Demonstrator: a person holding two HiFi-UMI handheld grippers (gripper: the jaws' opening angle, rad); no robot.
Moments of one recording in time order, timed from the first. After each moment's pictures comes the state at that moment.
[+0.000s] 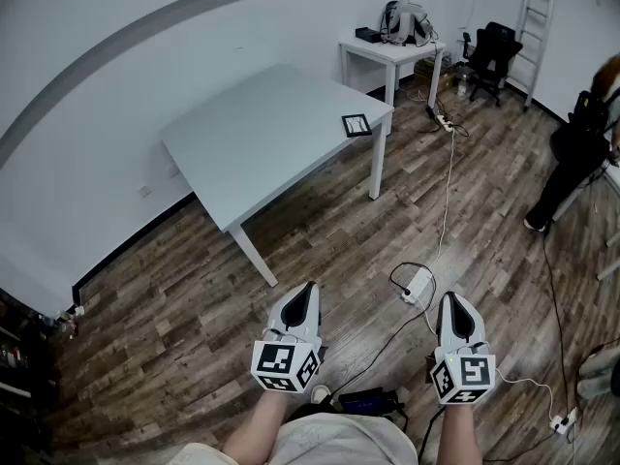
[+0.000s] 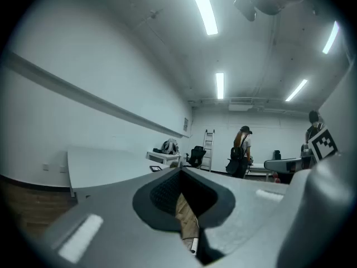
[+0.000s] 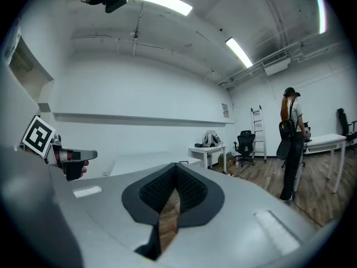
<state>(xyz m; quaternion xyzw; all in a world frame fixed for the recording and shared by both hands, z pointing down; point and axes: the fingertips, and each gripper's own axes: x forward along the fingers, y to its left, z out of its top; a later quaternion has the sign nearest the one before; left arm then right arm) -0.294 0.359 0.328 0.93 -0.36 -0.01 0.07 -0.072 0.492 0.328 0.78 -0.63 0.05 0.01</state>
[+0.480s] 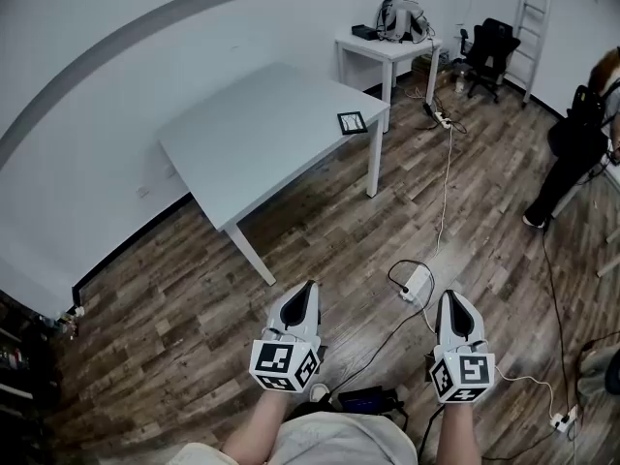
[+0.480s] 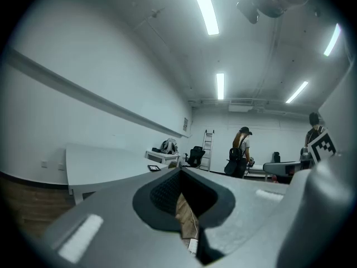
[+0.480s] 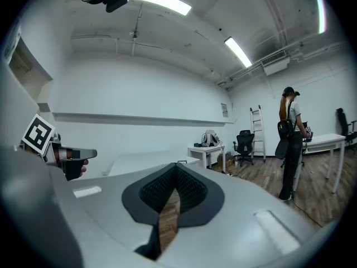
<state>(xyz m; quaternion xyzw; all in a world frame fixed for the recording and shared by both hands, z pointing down) -0.278 0.367 0.328 0.93 -0.36 -0.01 0.08 -0.056 0.499 0.332 0.78 -0.63 0.05 0.01</state>
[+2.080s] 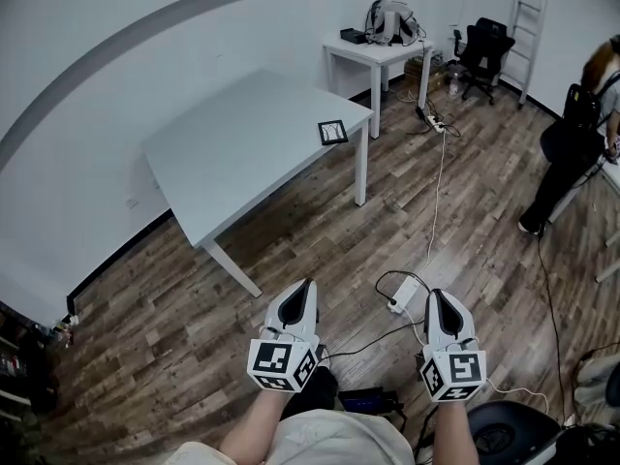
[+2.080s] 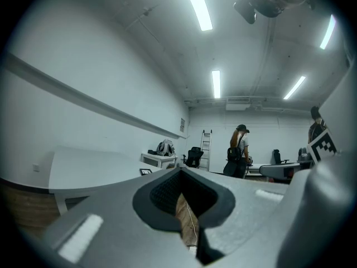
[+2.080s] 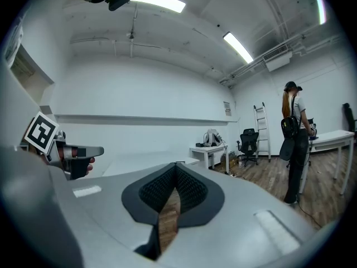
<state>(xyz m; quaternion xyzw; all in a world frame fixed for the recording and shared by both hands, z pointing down) -0.175 0.339 0.327 0.93 -0.35 -0.02 0.06 0.024 0.460 0.343 0.76 -0.65 0.05 0.01</state>
